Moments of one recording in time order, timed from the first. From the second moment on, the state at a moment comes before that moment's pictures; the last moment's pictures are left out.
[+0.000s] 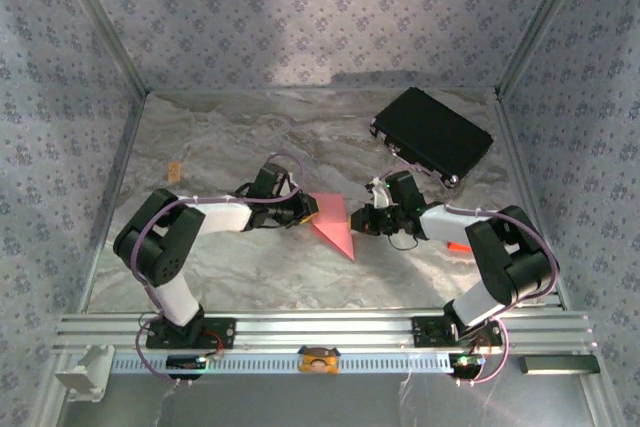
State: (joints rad) left arm -0.61 1.71 0.77 0.16 0.46 -1.02; right arm 0.44 1.54 0.60 0.05 -0.64 0.56
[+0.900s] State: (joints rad) left arm -0.71 1.63 0.70 0.21 0.22 -1.15; right arm 0.82 1.15 0.36 0.18 -0.02 0.06
